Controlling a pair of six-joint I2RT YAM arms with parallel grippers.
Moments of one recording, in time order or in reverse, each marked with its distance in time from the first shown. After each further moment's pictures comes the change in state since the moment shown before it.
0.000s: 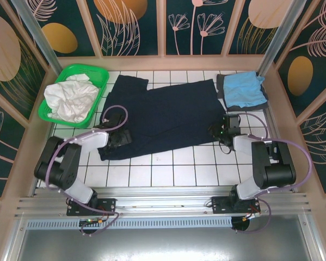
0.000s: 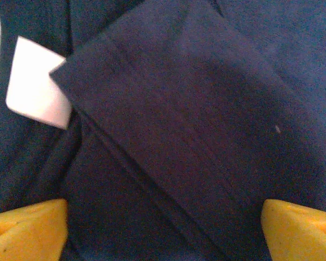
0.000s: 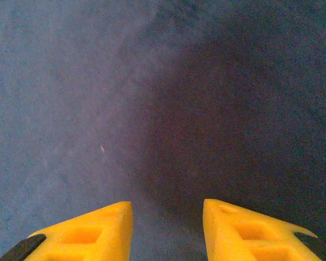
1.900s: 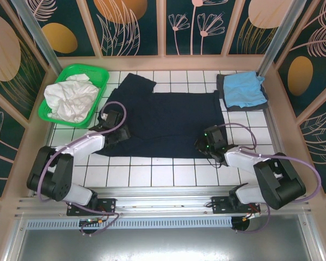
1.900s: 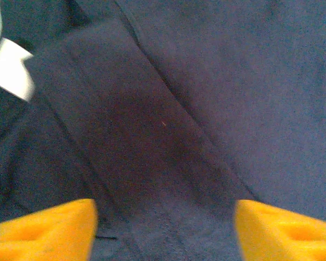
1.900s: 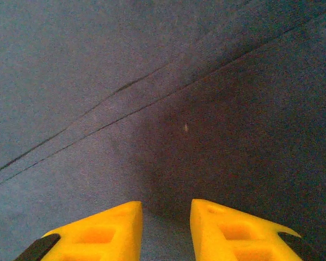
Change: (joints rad) left arm -0.036 -0.126 -0.034 0.060 0.007 0.032; right arm 0.331 -0.177 -0.111 -0.125 0.125 0.163
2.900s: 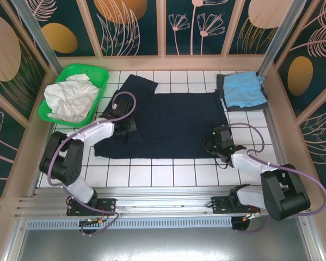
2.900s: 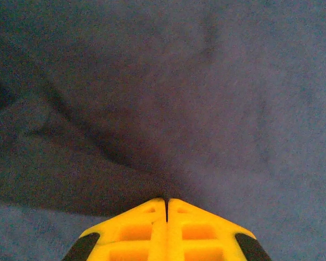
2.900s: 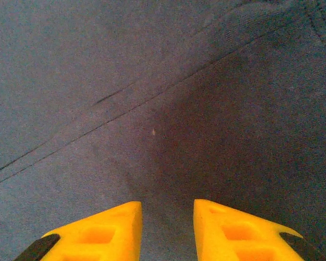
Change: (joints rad) left arm -0.028 0.195 0.277 -0.084 0.045 0.032; right arm -0.098 -0.113 -0.021 -0.098 0.010 -0.119
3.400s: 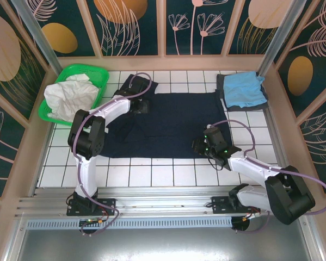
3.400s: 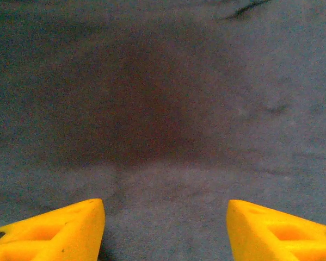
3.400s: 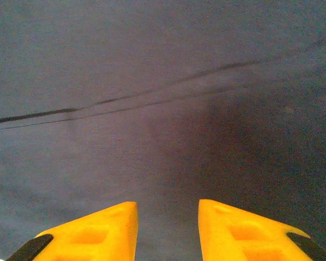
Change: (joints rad) left arm 0.003 0.388 0.539 -0.162 0.003 0.163; right arm 0.200 -0.047 0.023 0.038 -0.018 -0.152
